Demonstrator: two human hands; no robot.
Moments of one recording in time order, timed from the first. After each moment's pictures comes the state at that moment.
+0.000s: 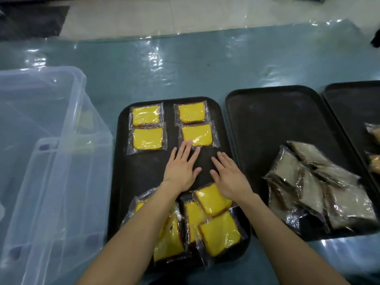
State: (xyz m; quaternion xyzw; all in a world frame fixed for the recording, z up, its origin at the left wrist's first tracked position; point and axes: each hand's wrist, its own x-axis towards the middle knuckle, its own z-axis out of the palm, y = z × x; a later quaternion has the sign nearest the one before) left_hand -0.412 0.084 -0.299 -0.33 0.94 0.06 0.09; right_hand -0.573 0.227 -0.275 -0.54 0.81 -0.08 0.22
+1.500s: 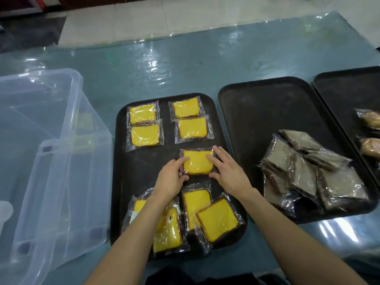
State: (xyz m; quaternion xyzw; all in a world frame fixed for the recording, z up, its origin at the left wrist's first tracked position) left_hand -0.364 0.120 -0.273 -0.43 0.84 0.34 -0.03; right_hand -0.573 0.249 -0.275 -0.58 0.79 -0.11 0.18
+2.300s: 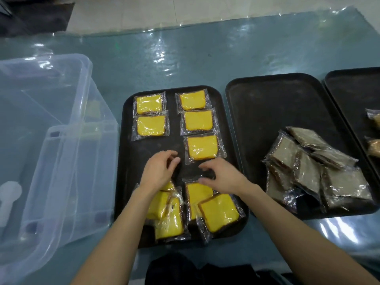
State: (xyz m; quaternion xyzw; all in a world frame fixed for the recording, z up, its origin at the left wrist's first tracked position) left_hand -0.321 0.107 -0.251 -0.46 0.84 0.28 -0.08; right_hand -0.543 0.247 -0.235 -0.58 0.72 -0.13 0.36
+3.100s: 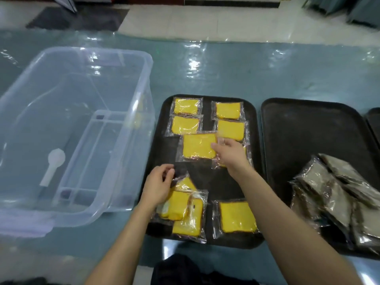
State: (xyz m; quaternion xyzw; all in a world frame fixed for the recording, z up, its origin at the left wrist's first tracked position) left_hand -0.226 0.138 -0.269 -0.60 0.69 0.38 -0.17; right_hand -0.491 0.154 -0.192 -0.23 0.73 -0.44 0.47
